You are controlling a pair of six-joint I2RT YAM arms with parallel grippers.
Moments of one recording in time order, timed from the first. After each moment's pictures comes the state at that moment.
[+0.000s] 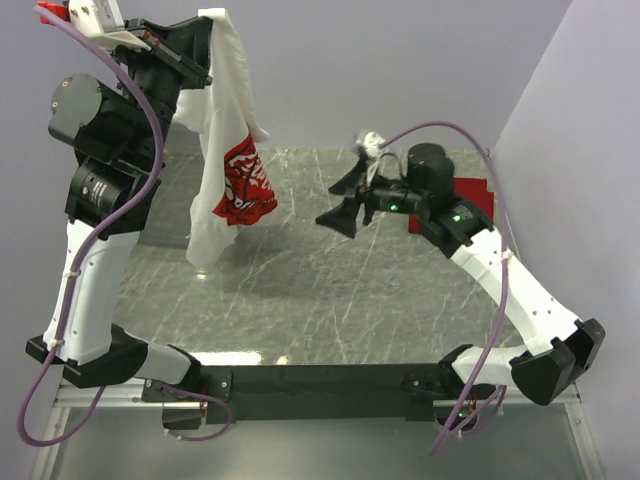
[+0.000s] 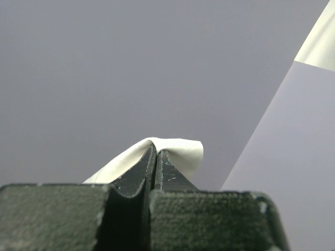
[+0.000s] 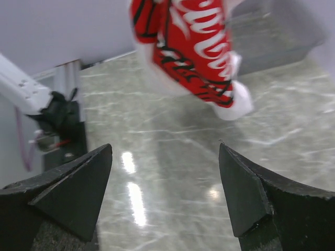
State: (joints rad) left arm -0.49 1.40 2.17 -0.25 -0.20 -0.32; right arm 0.52 1.25 1.37 -0.31 -0.73 -0.04
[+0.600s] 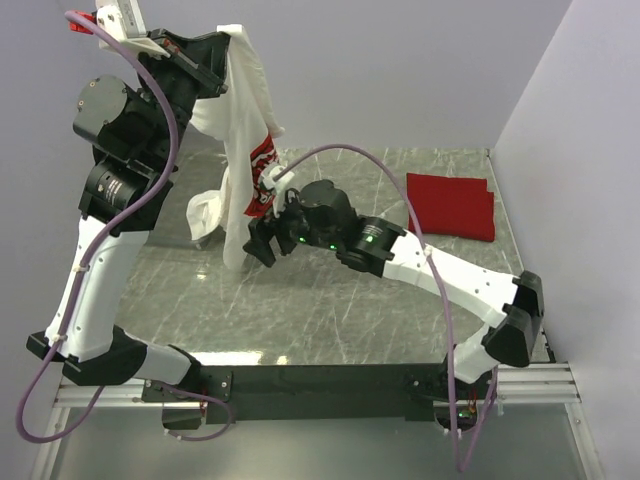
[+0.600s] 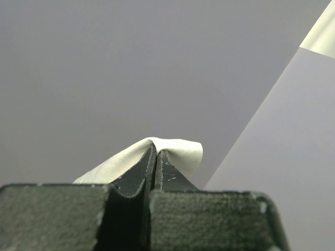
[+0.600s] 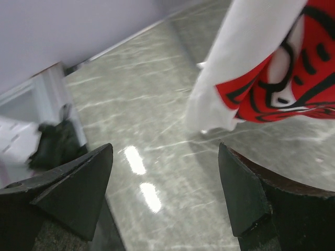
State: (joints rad) left arm -0.52 1.40 2.09 -0.25 -0.22 -0.39; right arm 1.02 1.51 1.47 -0.26 -0.14 0.13
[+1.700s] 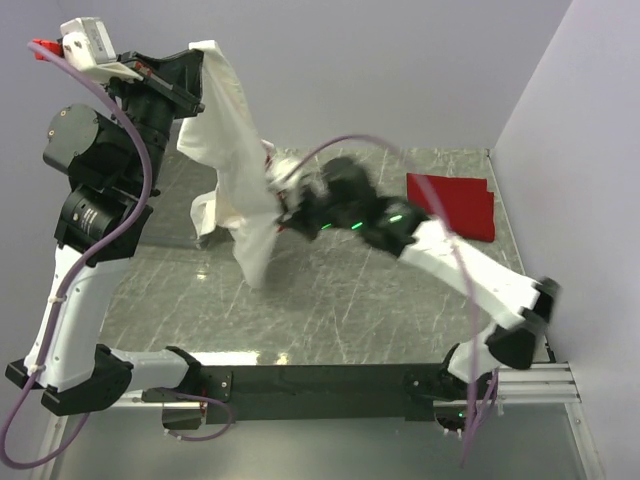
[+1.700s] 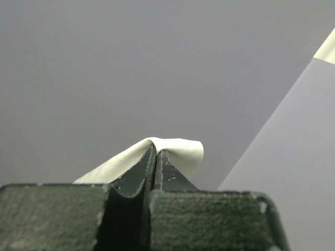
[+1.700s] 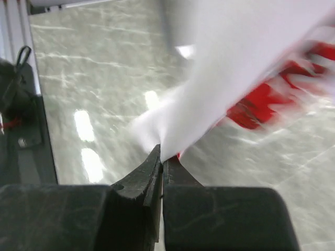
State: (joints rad) left arm -0.53 1.26 1.97 -0.27 -0.30 -0.37; right arm 0.97 1.54 1.62 -0.48 -0.20 -0.22
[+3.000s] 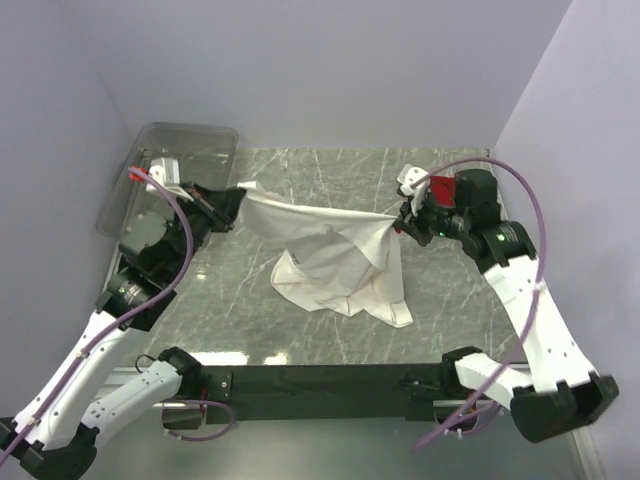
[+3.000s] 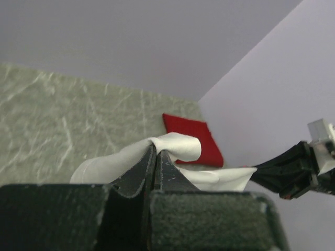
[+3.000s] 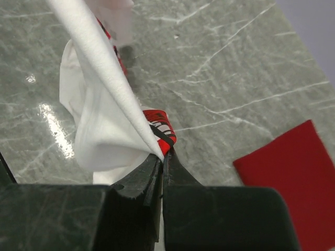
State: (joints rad) left arm -0.54 0.77 1.02 -0.13 -0.13 -0.60; right arm 0.24 1.04 1.20 -0.73 -0.57 -0.56
